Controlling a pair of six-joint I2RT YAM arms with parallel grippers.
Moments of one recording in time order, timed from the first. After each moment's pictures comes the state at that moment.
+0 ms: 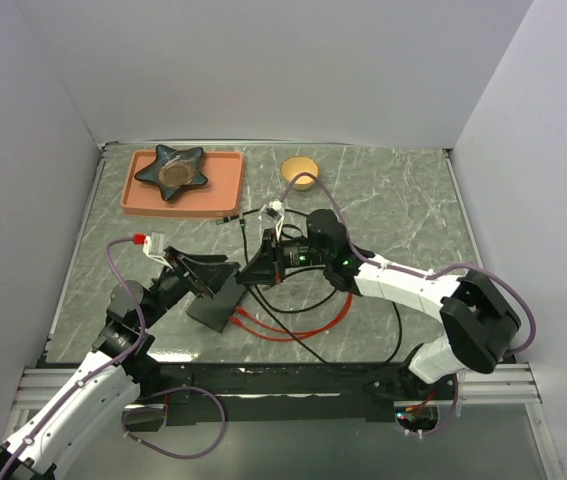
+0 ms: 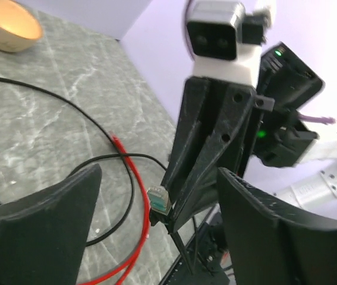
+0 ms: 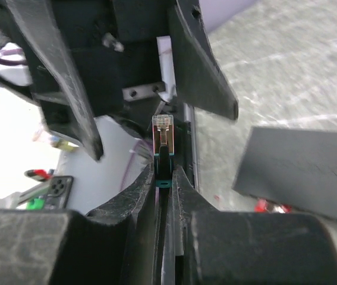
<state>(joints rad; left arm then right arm) -0.50 0.46 0.26 0.37 0.30 -0.83 0.80 1.48 0.87 0.50 -0.82 0.59</state>
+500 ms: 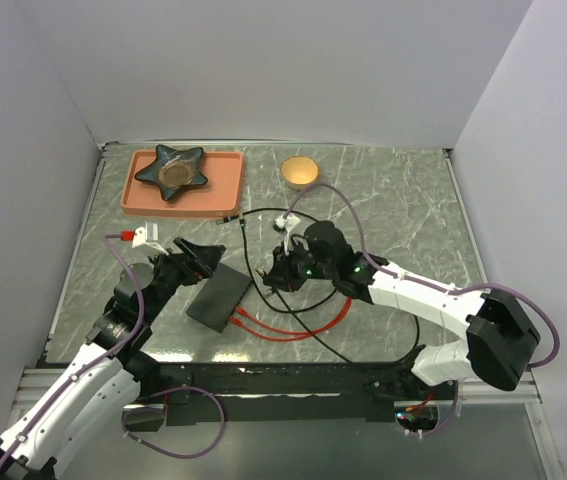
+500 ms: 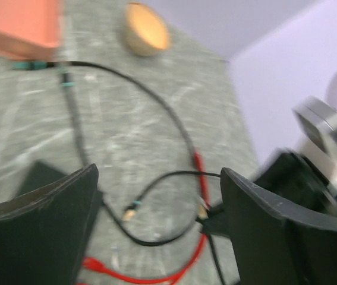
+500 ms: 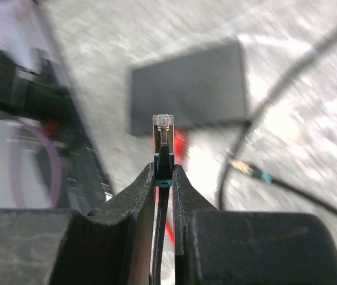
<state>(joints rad) -0.50 0.51 0.40 0.03 -0.03 -0.80 0.82 1.33 0.84 0.01 -0.39 0.28</state>
